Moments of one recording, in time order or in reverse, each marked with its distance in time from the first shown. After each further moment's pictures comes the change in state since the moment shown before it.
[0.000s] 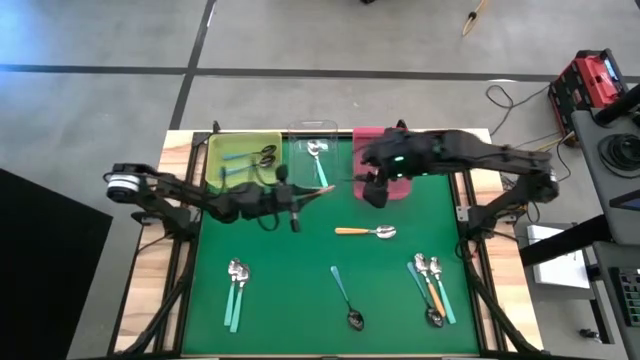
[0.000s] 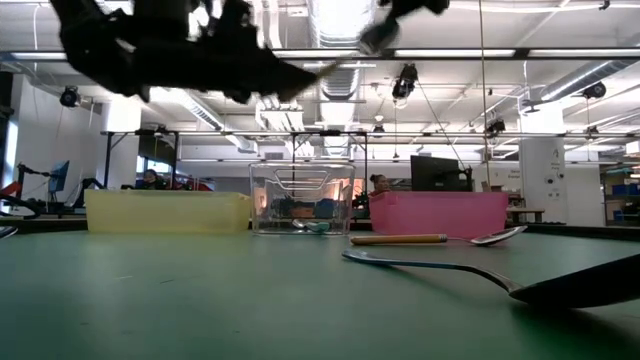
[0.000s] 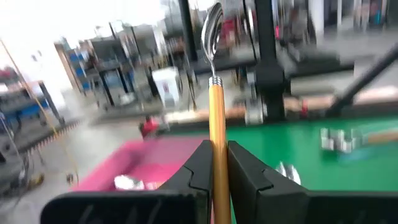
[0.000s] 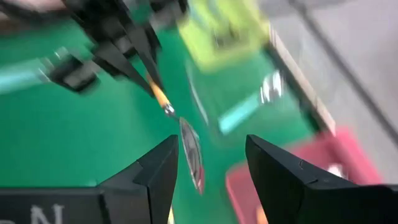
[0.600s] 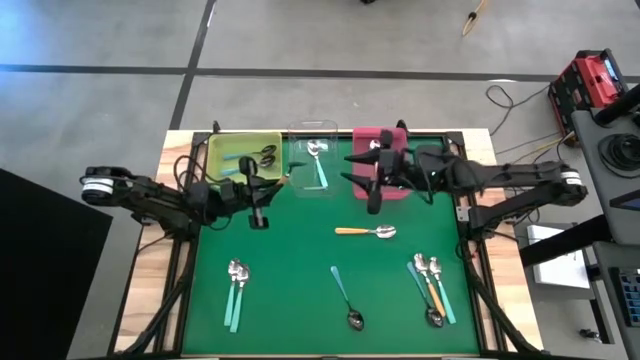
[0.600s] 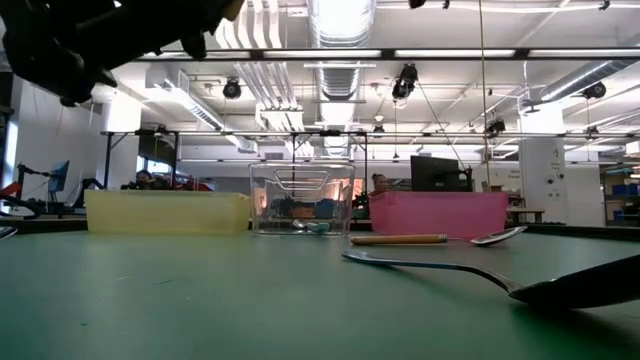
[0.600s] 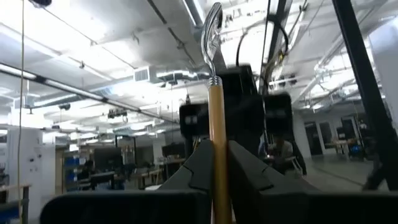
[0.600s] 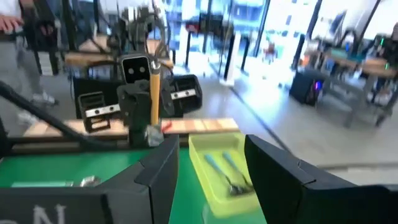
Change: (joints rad) left arm -0.002 -0.227 -0.230 0.532 0.115 -0.006; right arm 0.036 -0.247 -0.591 1.064 -0.011 -0.289
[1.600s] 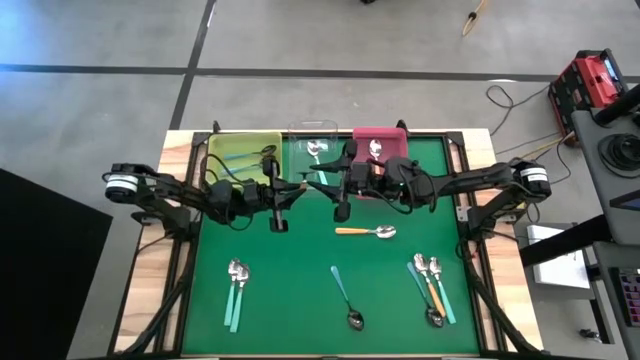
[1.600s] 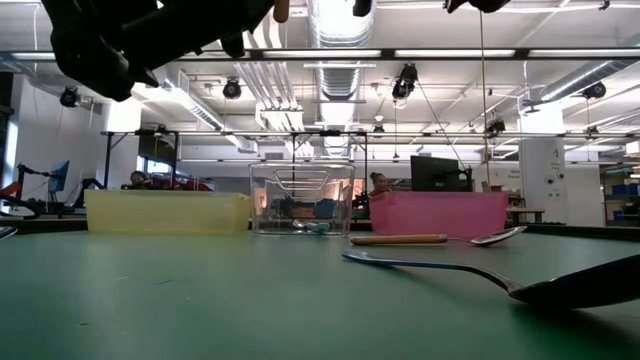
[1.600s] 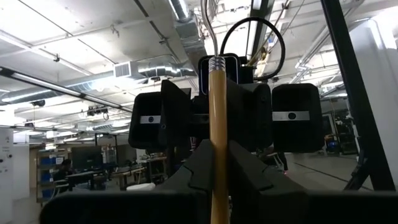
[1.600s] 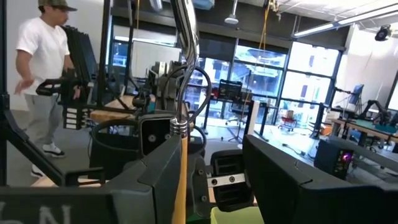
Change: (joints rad) left arm -0.002 0.220 0.183 0.003 0.066 -0.027; right arm 0.002 0.313 -0.038 0.650 -0.134 -0.076
